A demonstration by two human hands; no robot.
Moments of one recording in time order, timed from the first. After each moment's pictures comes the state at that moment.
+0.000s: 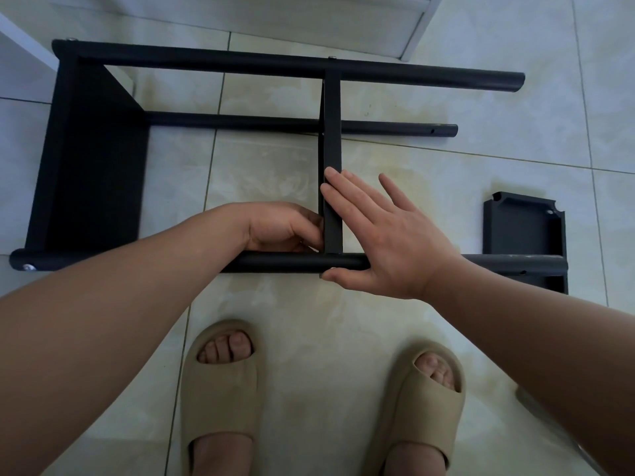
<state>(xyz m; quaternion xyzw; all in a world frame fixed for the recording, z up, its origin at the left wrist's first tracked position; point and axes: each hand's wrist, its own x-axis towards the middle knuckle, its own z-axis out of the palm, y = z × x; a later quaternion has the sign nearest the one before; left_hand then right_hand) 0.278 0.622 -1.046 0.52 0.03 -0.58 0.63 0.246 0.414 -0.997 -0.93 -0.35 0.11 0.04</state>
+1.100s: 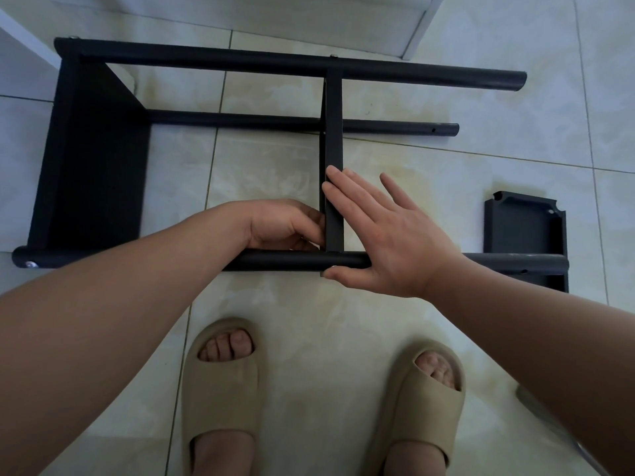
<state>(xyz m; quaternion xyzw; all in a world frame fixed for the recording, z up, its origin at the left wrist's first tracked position) 0.277 0.620 -1.043 0.54 0.03 -0.56 0.62 0.245 0.415 -0.995 -0.93 -0.35 0.13 0.05</state>
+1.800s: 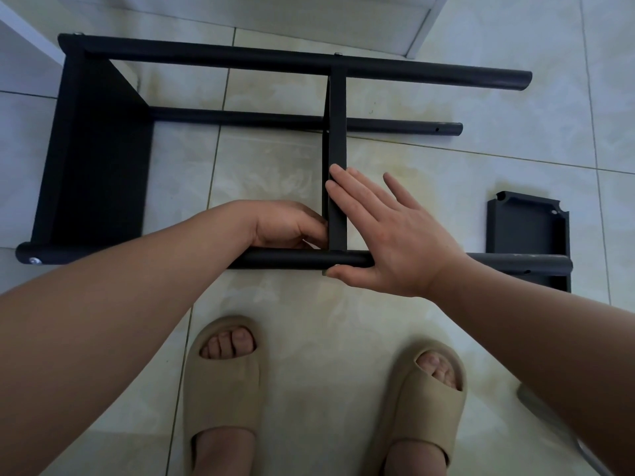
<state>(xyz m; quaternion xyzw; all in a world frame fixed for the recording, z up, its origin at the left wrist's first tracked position) 0.277 0.620 -1.040 0.57 0.02 -0.56 0.60 0.245 0.415 -0.997 -0.93 -0.35 0.12 0.05</state>
